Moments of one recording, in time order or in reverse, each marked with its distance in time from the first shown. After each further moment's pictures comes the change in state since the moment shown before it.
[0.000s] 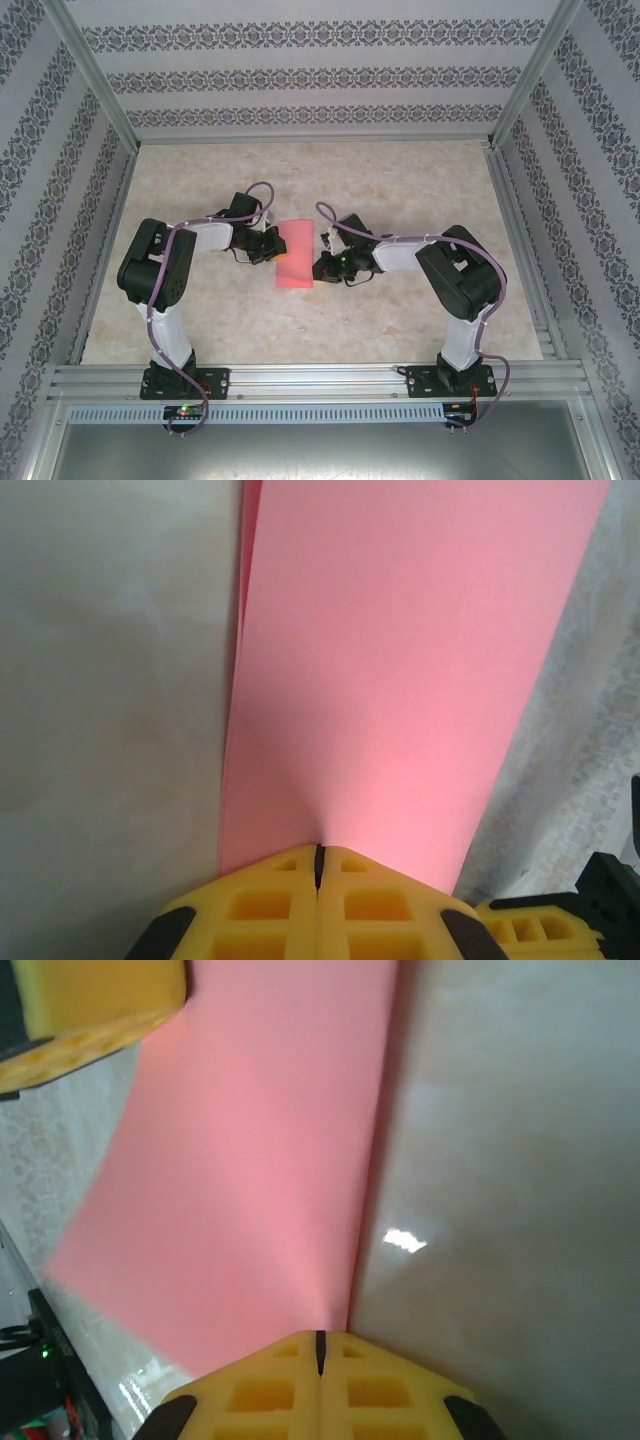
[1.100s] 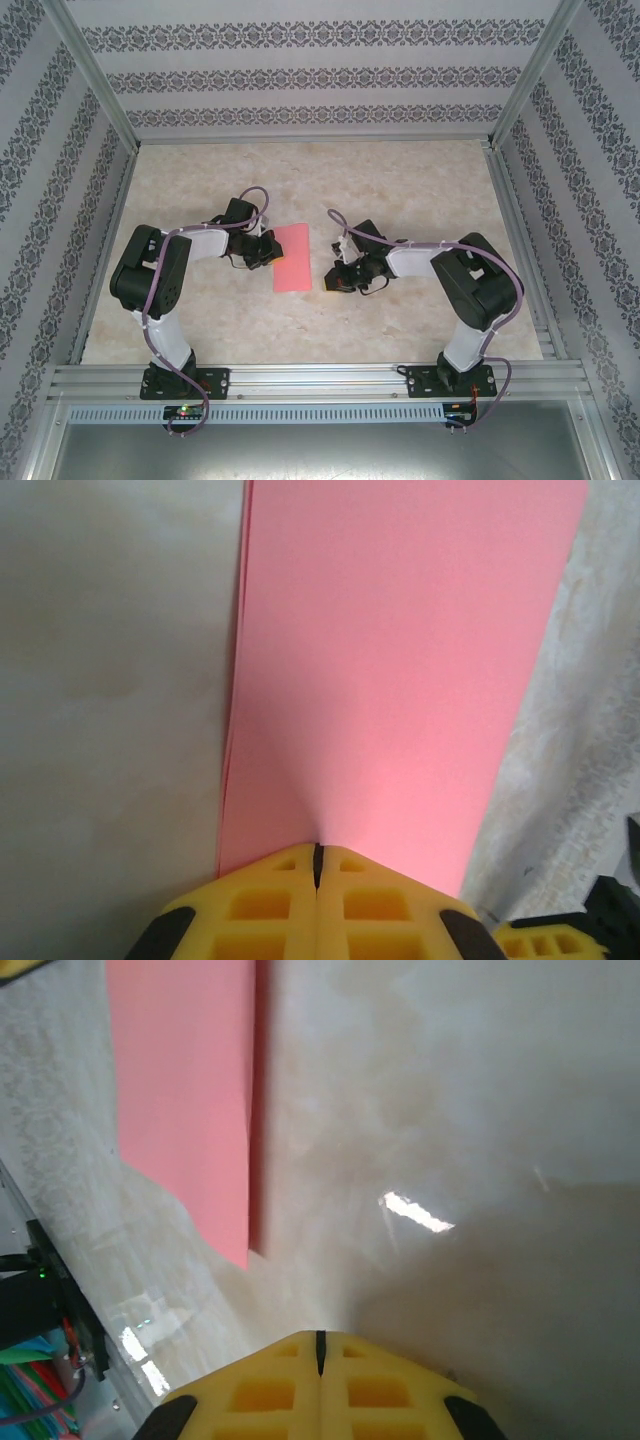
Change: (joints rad) left arm 0.006 -0.086 -0.074 0.034 -0.031 -0.066; right arm -0.052 -0.111 -0.110 -0.085 -0.081 -0.098
